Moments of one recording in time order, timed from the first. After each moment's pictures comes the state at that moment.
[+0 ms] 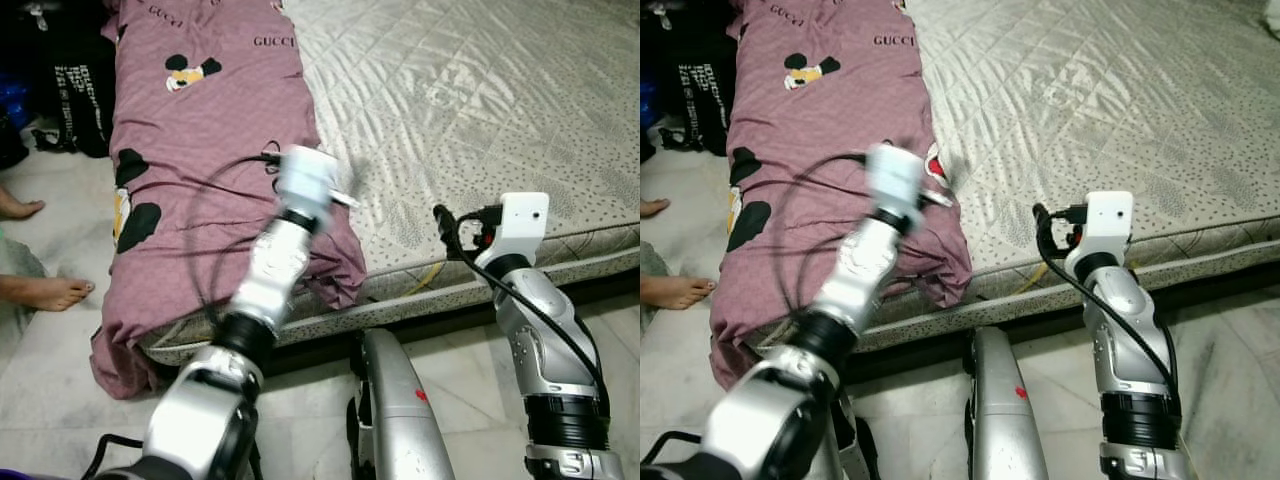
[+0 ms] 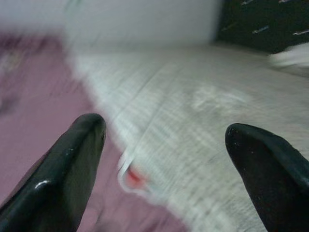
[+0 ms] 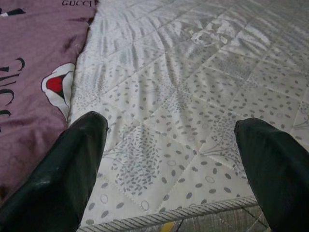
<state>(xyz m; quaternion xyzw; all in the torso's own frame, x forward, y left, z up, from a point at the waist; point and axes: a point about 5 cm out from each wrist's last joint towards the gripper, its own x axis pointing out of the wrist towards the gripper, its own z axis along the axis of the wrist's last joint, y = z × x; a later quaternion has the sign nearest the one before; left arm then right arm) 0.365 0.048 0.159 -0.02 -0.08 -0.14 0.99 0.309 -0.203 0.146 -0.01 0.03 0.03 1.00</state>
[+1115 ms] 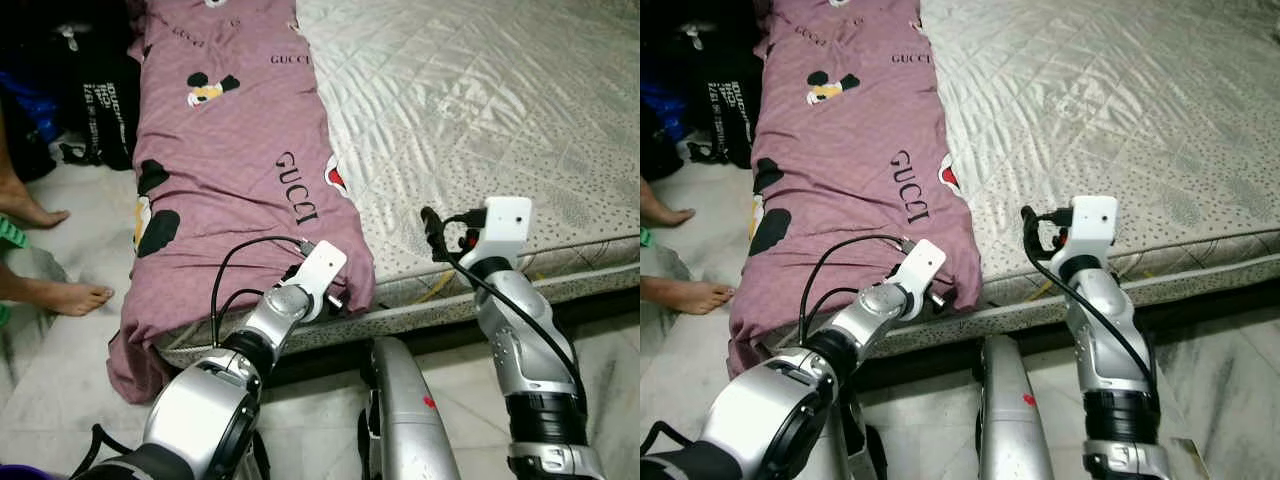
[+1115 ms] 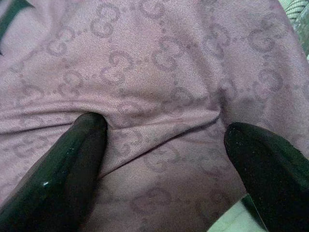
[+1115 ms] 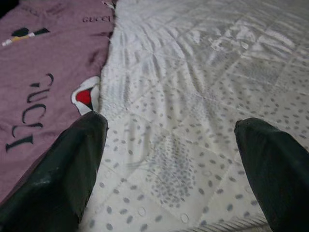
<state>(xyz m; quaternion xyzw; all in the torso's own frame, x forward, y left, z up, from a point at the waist) 0.331 0.040 0.049 0.20 0.21 -0.29 0.91 0.315 -0.186 0.137 0.02 0.03 0.03 1.00</state>
